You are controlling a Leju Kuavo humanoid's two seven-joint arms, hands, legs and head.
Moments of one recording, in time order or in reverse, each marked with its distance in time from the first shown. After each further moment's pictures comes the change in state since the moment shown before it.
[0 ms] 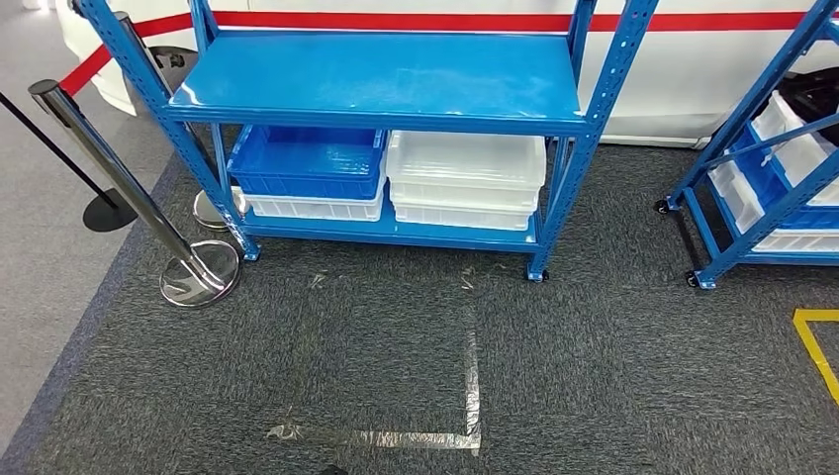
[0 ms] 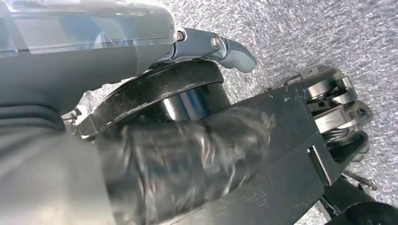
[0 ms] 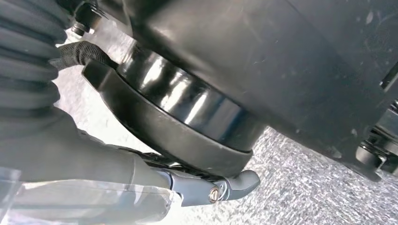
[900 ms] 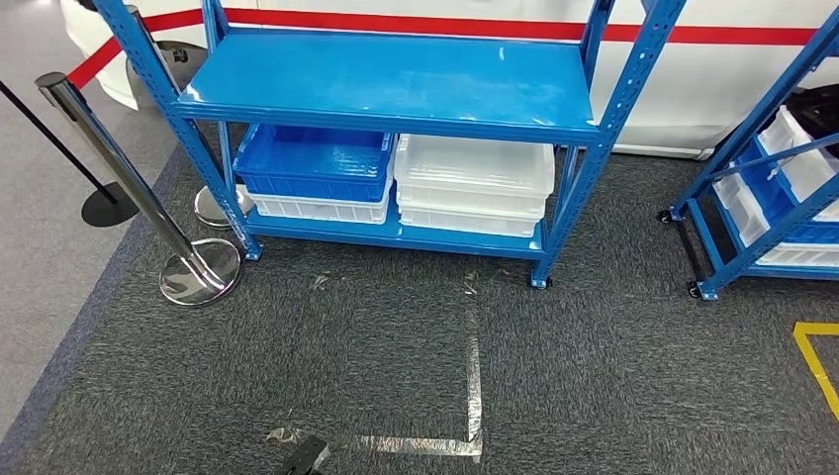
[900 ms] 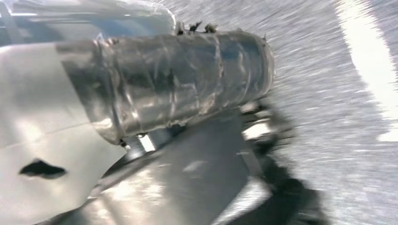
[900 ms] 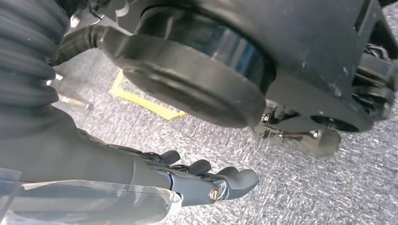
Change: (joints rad) left arm 0.104 0.007 0.572 -0.125 -0.468 -0.282 -0.032; right arm 0.148 -0.028 -0.447 -0.069 0.160 0.105 -0.062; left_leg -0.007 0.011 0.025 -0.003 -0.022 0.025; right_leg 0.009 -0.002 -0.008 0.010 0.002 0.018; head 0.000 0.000
